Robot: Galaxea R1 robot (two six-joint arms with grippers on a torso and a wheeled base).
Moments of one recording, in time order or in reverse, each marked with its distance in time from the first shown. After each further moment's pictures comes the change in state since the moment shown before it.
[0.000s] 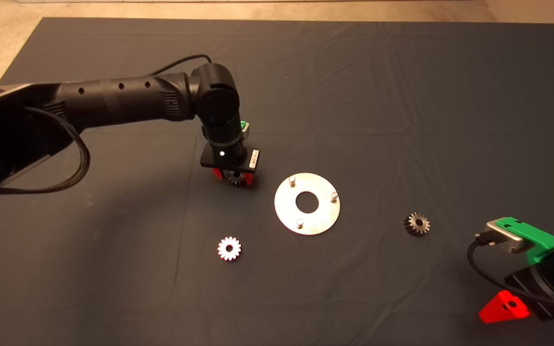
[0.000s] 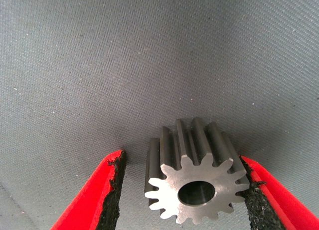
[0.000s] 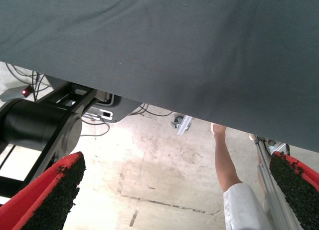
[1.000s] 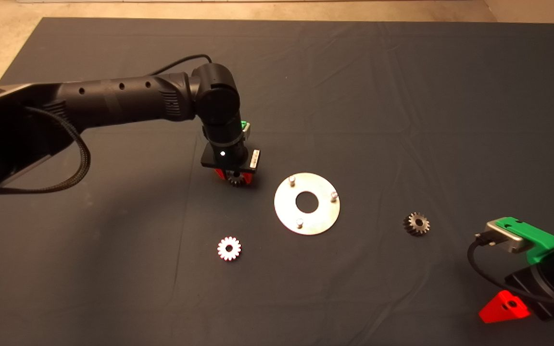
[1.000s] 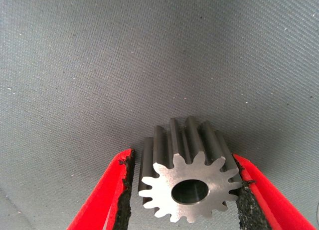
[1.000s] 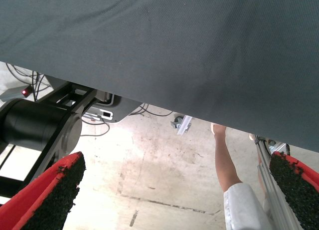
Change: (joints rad) left arm -0.001 0.000 0.002 0.000 -0.001 0.000; right arm 0.000 0.000 0.000 0.000 0.000 0.000
